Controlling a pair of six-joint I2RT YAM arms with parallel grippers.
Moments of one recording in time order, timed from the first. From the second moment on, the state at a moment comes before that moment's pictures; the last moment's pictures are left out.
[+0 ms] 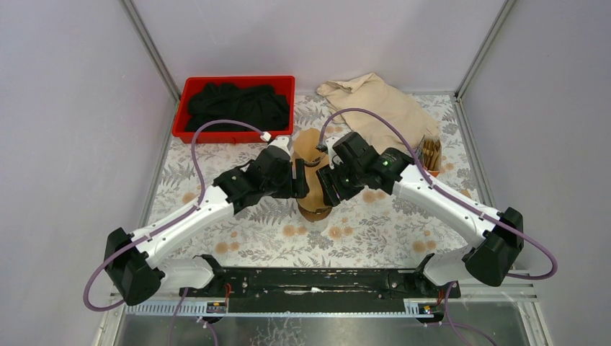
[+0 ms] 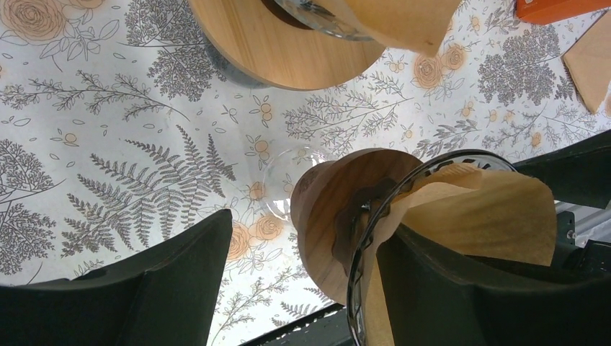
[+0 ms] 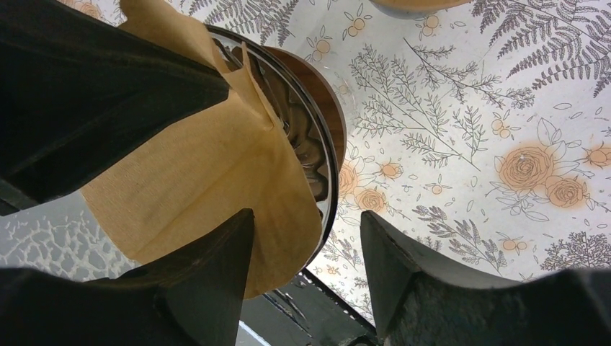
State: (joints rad) left arm -0.78 1.24 1.04 -0.59 -0.11 -0.64; right arm 0.82 1.41 1.30 -0.88 -0.12 0.24
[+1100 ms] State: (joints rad) left arm -0.76 1.19 1.04 -0.54 0.00 -0.62; right arm 0.82 1.35 1.30 -0.82 -0.12 0.24
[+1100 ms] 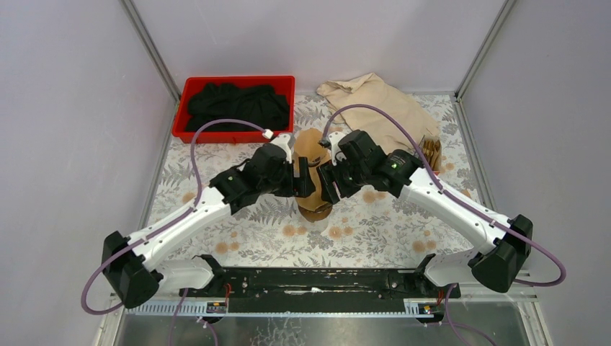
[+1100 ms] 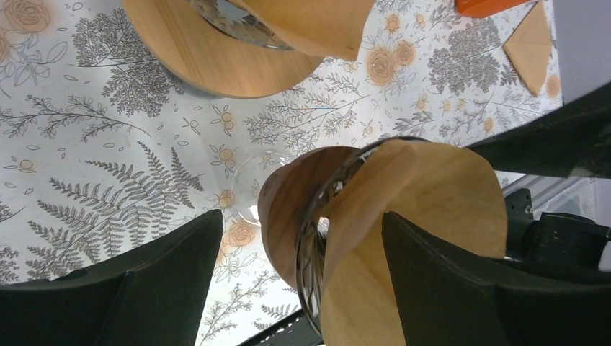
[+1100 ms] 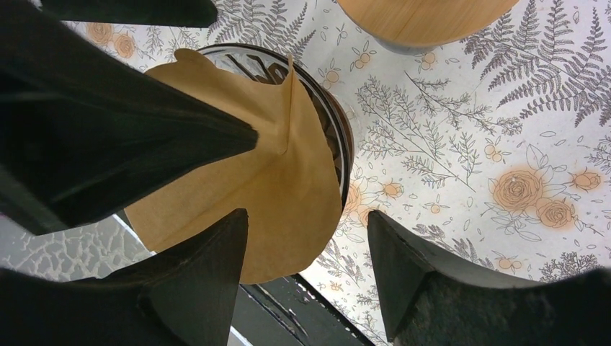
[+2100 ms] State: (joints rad) left arm -0.70 1.27 1.02 -0.49 0.05 -0.62; right arm 0.82 1.36 1.25 -0.80 -0.17 0.18
